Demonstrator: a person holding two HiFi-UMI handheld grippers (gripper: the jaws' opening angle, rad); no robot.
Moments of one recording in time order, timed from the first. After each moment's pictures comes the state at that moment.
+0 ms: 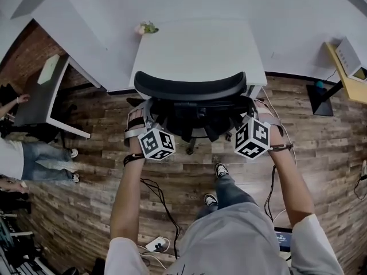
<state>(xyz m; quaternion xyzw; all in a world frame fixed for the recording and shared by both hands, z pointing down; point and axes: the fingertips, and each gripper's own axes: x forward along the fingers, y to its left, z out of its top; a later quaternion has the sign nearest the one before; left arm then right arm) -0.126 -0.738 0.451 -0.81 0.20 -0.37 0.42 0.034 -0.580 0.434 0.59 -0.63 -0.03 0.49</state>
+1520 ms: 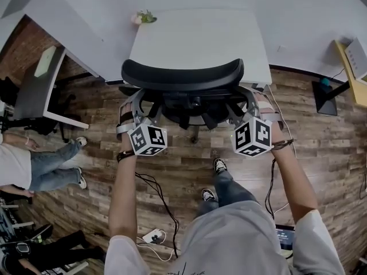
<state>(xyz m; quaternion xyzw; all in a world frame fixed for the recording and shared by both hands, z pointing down) -0.088 -0.784 0.445 -0.83 0.22 -0.34 0.39 0.076 -0.638 0.428 0.59 -0.65 -0.11 0.46</state>
